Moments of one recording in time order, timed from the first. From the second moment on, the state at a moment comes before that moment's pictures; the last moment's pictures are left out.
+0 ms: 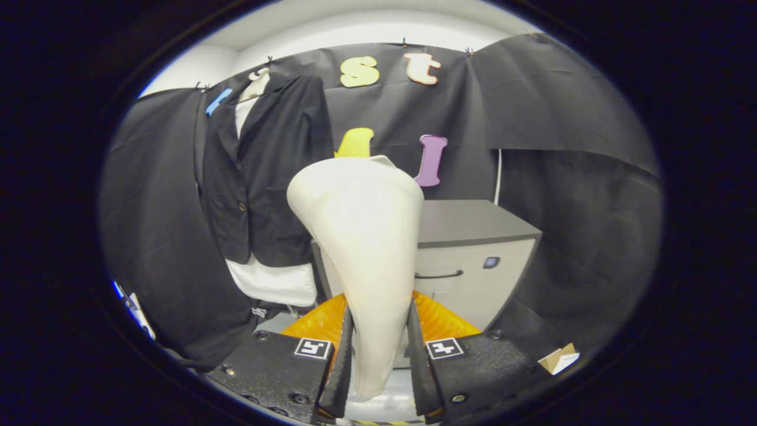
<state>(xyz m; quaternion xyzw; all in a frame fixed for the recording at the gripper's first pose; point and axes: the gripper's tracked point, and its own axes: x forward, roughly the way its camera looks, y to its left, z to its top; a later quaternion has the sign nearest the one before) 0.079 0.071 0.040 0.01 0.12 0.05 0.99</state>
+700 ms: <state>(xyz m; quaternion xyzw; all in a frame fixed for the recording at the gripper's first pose) -0.020 -0.009 -0.053 0.03 0.14 0.06 0.99</state>
